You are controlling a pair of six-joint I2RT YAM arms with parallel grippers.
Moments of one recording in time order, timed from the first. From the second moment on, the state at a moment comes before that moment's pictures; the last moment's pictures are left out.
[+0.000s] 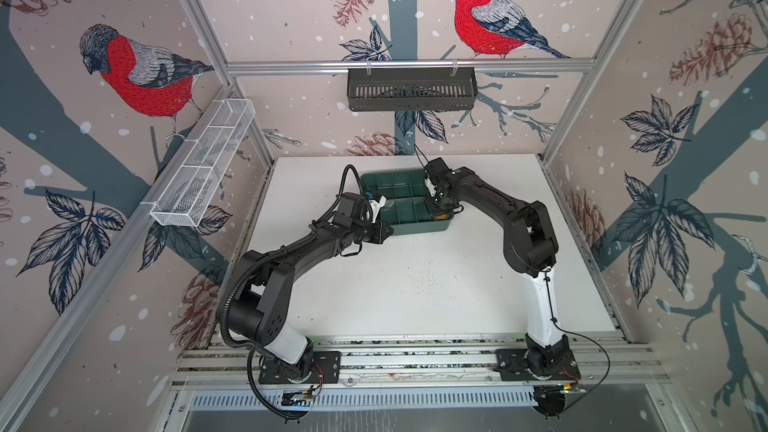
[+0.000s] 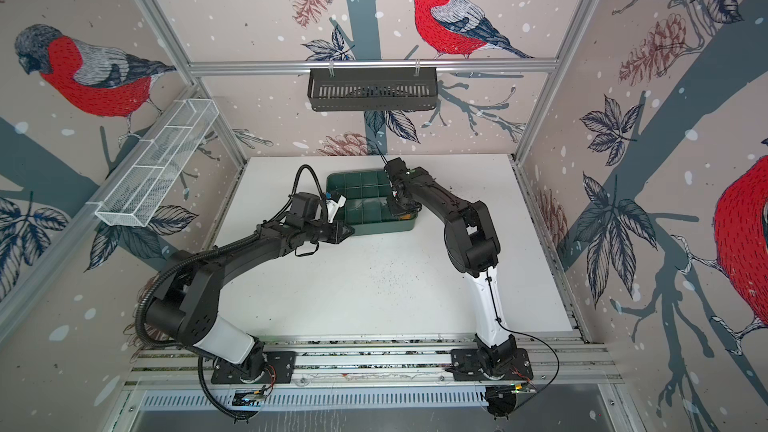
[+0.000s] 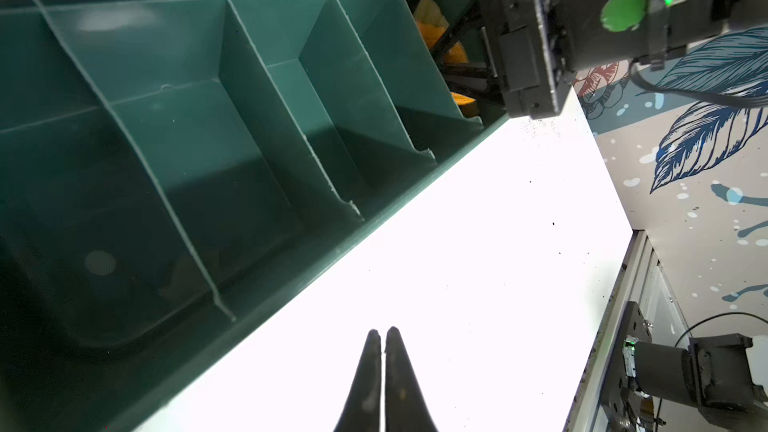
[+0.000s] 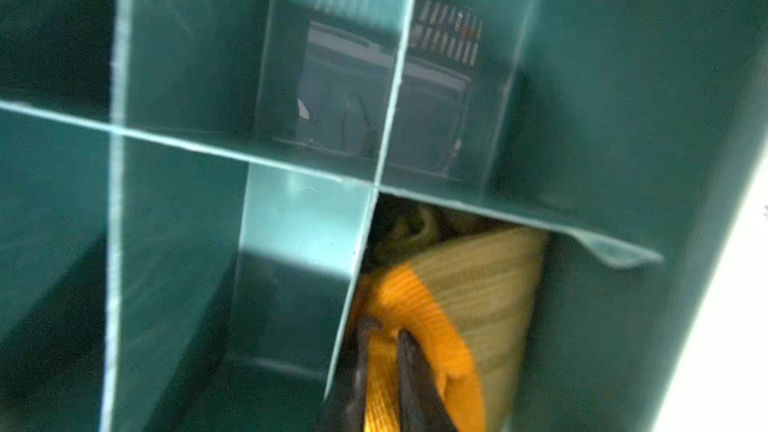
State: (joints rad) left arm -0.40 1.57 0.90 -0.10 0.54 -0.29; right arm 0.51 2.18 1.85 -0.89 0.03 0.16
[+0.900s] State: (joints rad) left arm -0.40 1.57 0.92 -0.13 0.52 -0.29; right arm 0.51 2.13 1.79 -0.86 -0.06 0.16
